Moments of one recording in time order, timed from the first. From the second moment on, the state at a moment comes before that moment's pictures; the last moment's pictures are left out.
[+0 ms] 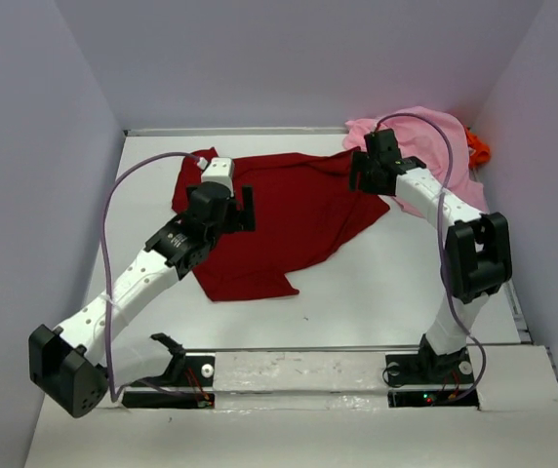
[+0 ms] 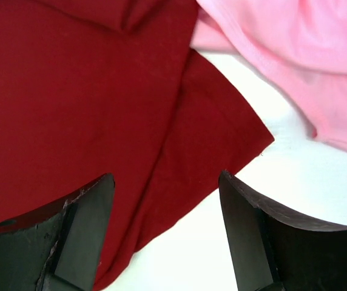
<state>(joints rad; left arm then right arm) -0.59 1.13 0.99 -0.38 -0.35 -0.35 0.30 1.78 1.47 -0.51 0.22 0.35</state>
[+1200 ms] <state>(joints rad) -0.65 1.05 0.91 -0.40 -0.38 -0.36 0.16 2.05 1.47 -0.48 0.25 0.42</state>
